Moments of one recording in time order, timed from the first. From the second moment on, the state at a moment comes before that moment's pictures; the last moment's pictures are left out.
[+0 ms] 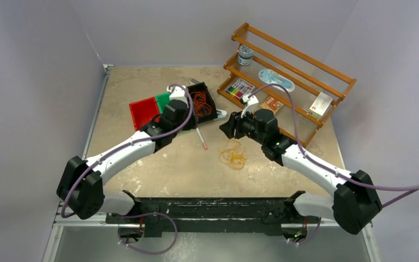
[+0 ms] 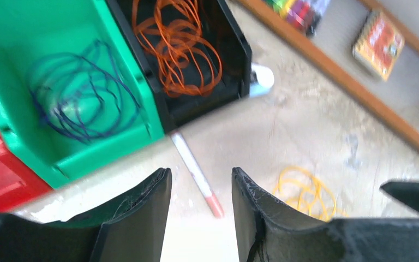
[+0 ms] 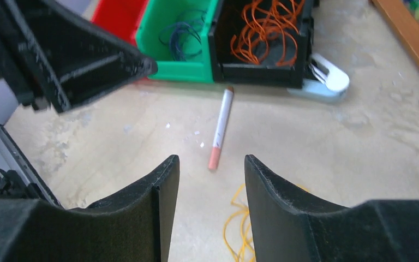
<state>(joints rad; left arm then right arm) -0.61 1.37 0.99 -0.15 -0.29 -0.52 0.61 1.23 0.73 0.21 -0.14 0.35</state>
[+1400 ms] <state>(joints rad) -0.80 1.78 0.92 0.22 0.00 -0.51 0.58 1.28 0.66 -0.16 0.01 0.50</state>
